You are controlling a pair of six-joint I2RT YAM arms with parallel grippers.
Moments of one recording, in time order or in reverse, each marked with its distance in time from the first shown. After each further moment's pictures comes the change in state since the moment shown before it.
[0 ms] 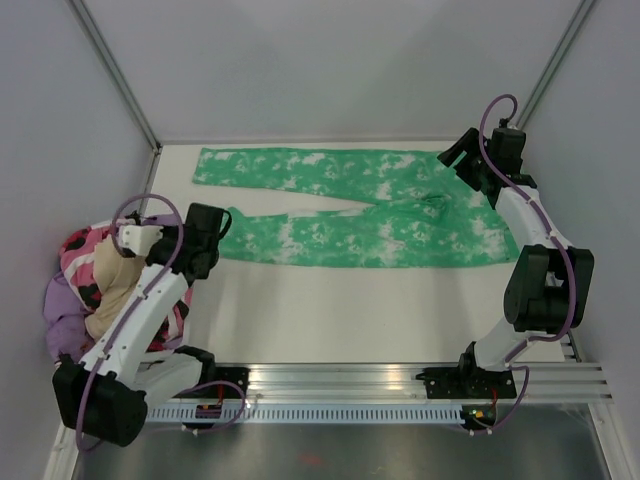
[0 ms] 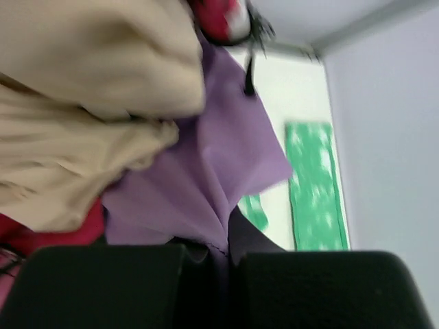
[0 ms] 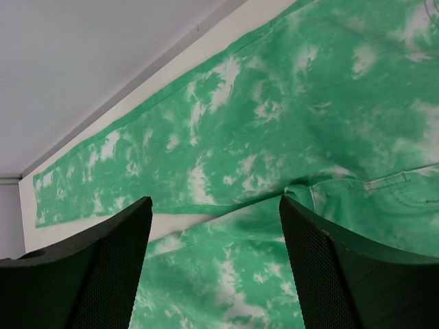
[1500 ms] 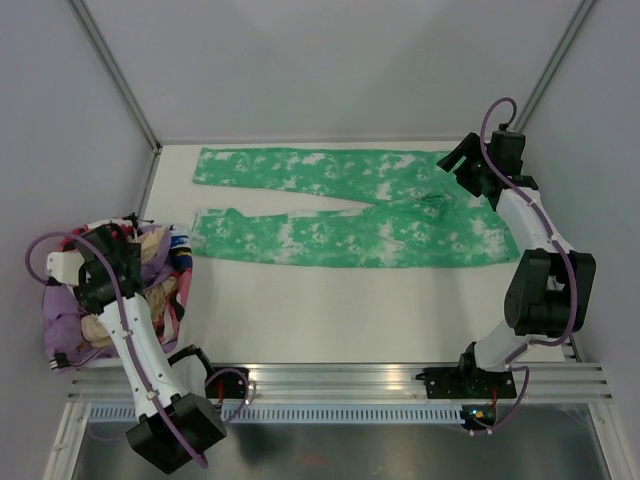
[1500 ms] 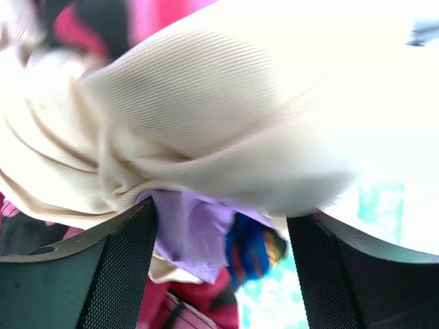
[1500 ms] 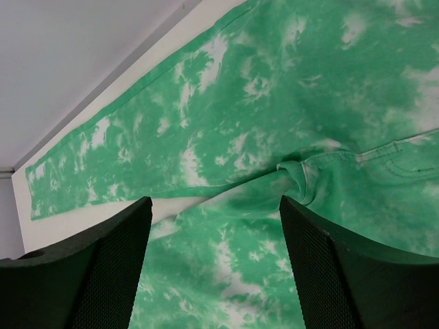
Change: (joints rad) left arm 0.894 -0.180 0.008 -0.100 0.743 0.605; right arm 0.002 -0.030 -0.013 -0.080 0.015 0.007
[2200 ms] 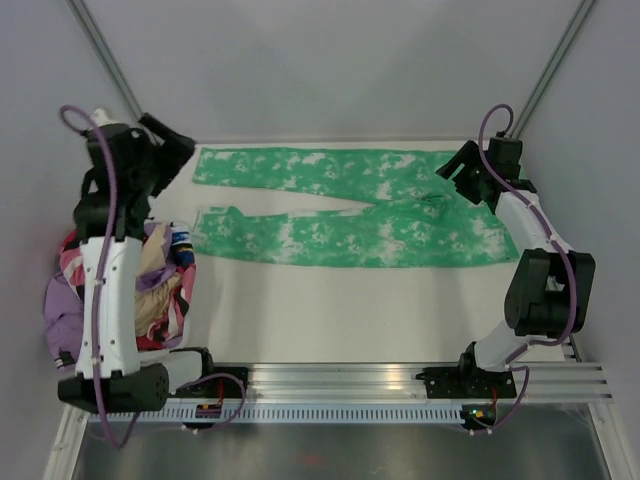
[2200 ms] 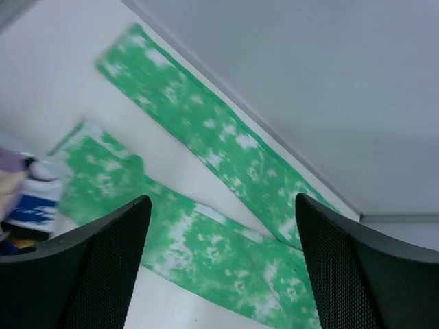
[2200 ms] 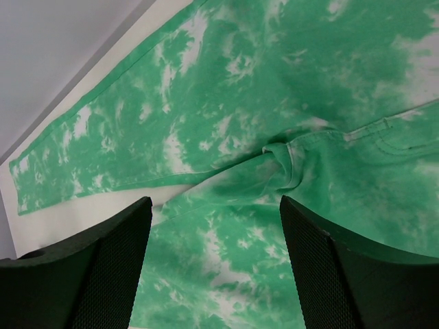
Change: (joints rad) left arm -0.412 0.287 0.724 0.021 0.250 0.268; right arm 0.000 0.009 -0.033 -0.014 -0.012 -0.003
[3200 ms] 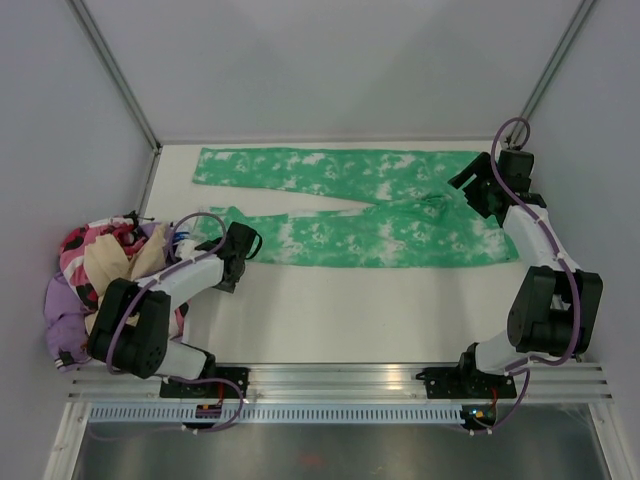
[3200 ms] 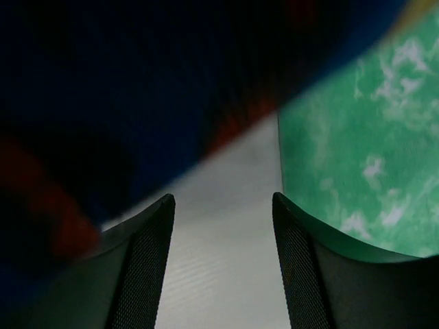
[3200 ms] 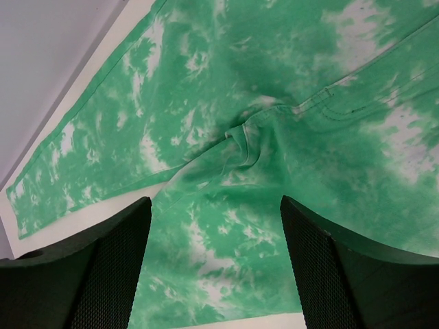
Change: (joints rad) left arm -0.529 0.276 -0.866 0.212 -0.585 -0.904; right arm -0.050 -0.119 -0.122 -0.027 0.061 0.060
